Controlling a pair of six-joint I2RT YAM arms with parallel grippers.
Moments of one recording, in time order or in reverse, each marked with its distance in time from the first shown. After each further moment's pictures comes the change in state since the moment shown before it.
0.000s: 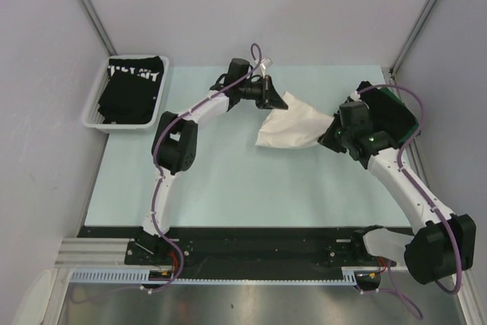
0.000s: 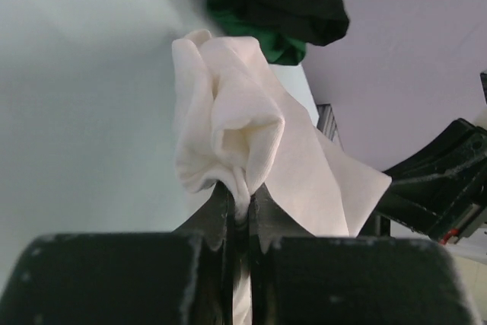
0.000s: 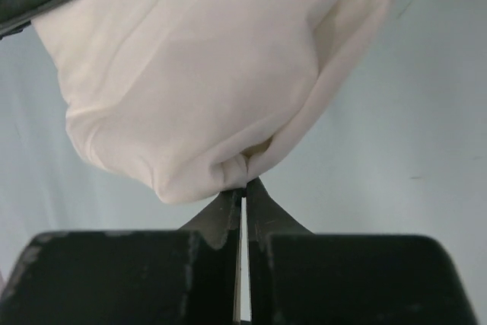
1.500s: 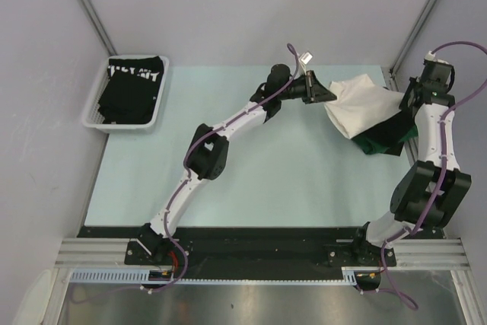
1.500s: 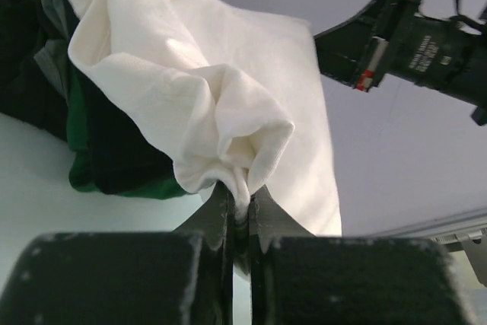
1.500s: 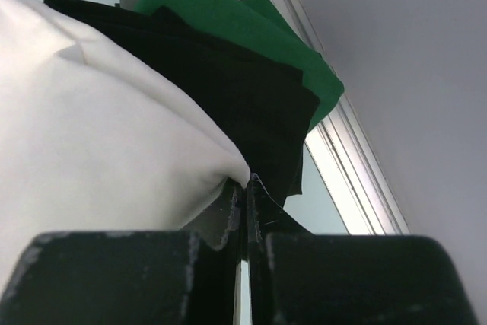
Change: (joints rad) left arm -0.234 0.303 0.461 0.402 -0.209 -0.293; right arm -0.671 0.365 0.487 -0.026 0.080 -0.664
